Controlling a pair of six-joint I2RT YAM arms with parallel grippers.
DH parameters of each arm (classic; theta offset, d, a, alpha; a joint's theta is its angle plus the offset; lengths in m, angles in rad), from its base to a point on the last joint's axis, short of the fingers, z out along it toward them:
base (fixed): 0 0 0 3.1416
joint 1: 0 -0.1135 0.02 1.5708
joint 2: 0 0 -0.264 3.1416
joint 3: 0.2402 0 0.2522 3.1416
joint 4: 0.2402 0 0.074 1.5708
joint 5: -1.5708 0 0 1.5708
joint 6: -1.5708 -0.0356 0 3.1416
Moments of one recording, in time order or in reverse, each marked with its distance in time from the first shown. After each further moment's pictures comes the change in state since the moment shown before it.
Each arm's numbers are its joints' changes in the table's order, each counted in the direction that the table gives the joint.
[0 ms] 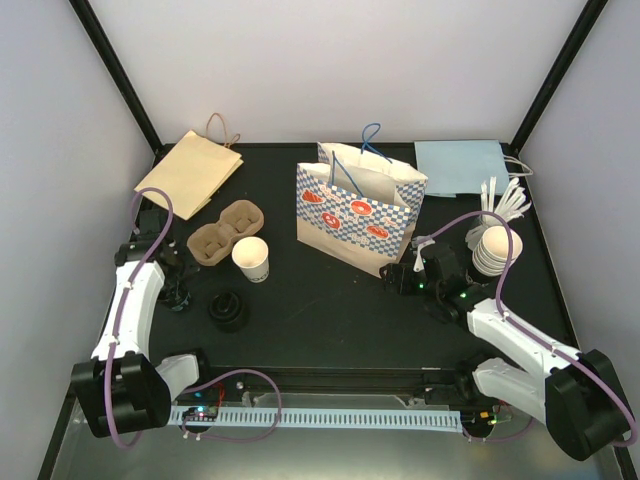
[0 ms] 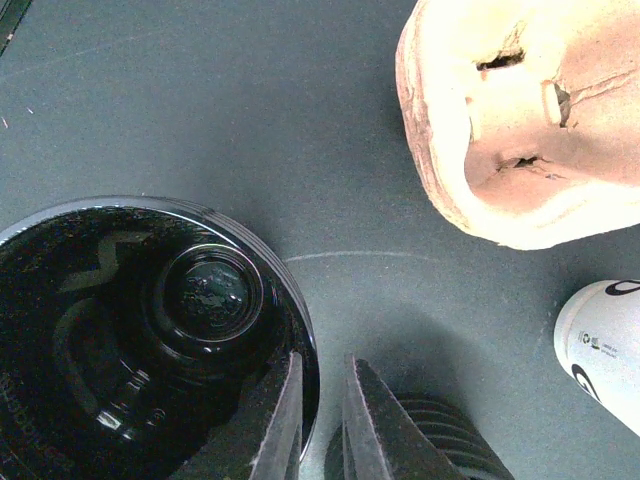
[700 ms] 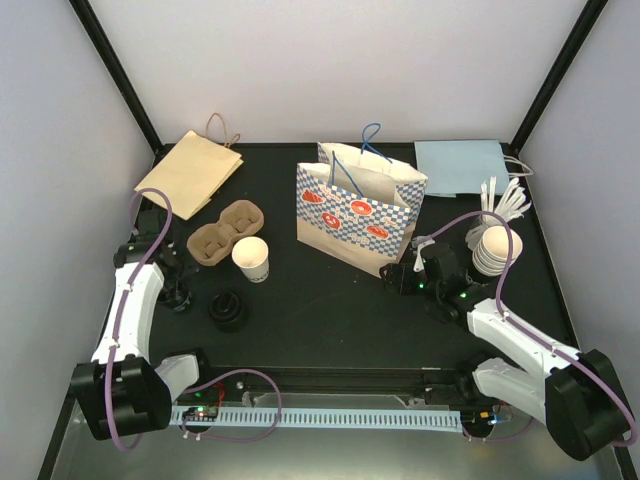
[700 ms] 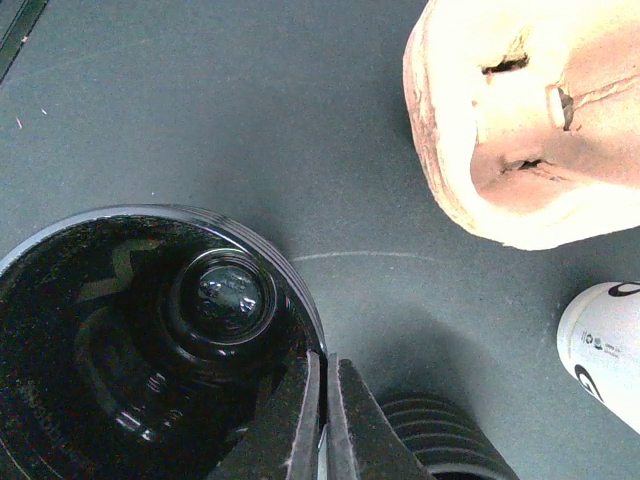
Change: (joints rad) left arm -0.005 -0.009 0.000 0.003 0.008 0.001; right arm 0.000 0.000 0.000 0.000 0.000 0.000
